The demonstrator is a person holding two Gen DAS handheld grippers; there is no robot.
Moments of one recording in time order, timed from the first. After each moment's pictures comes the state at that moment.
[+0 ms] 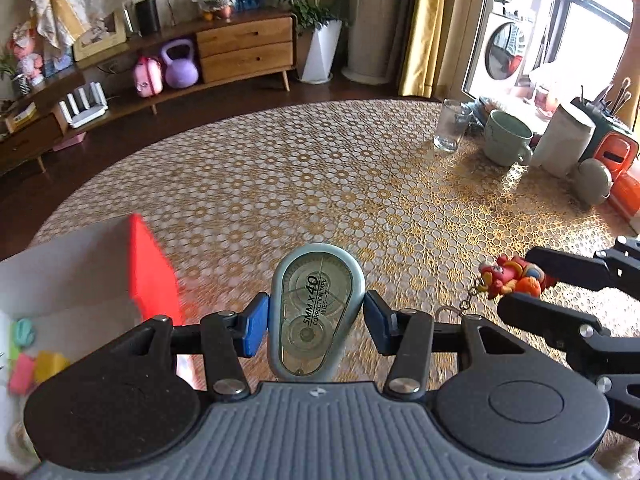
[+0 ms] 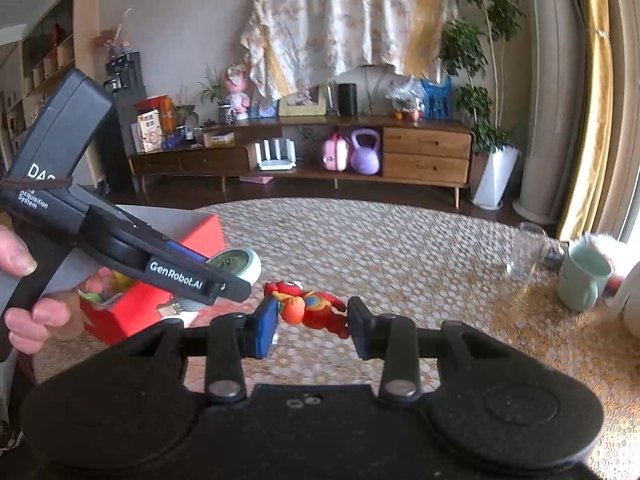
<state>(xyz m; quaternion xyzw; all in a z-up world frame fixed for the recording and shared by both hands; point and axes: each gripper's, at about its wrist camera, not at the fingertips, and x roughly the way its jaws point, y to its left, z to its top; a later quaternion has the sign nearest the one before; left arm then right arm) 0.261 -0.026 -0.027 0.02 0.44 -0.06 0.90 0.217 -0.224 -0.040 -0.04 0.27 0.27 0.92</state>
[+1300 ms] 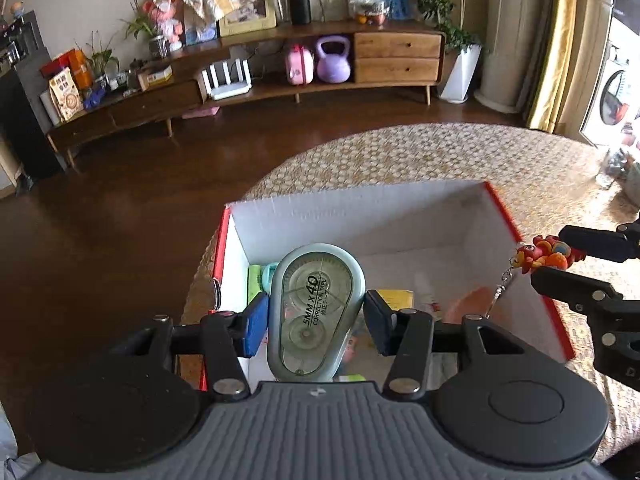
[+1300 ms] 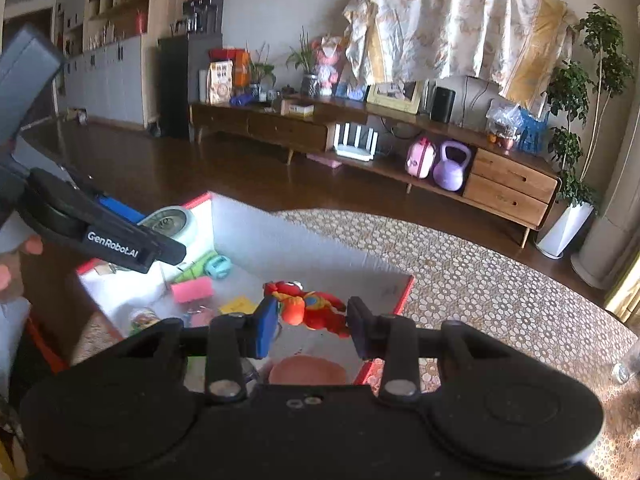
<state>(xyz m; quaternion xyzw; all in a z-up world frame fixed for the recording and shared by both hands) 0.192 0.227 -0.009 -0.01 0.42 0.10 0.90 0.226 0.021 -0.045 -0.15 0.27 0.33 0.89</state>
